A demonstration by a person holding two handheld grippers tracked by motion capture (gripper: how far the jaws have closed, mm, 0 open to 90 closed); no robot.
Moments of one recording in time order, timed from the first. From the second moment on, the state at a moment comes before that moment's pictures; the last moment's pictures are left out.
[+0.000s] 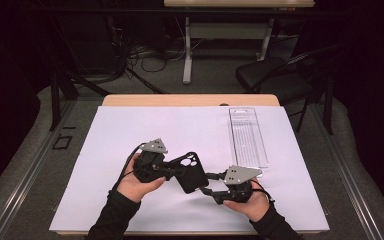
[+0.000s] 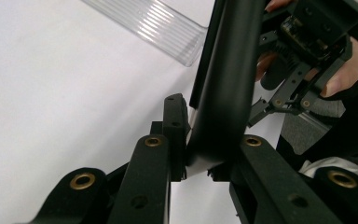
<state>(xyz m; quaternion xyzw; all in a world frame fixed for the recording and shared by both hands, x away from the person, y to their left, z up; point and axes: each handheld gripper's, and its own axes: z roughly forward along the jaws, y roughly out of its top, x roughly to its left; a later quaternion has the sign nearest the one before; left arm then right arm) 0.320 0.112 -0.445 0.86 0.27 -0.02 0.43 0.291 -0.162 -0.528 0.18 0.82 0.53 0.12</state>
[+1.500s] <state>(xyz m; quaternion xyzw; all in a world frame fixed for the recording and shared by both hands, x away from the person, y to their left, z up) 0.314 0.111 -0.441 0.87 0.29 0.01 0.40 0.299 -0.141 -0.458 0.21 0.82 0.50 0.16</state>
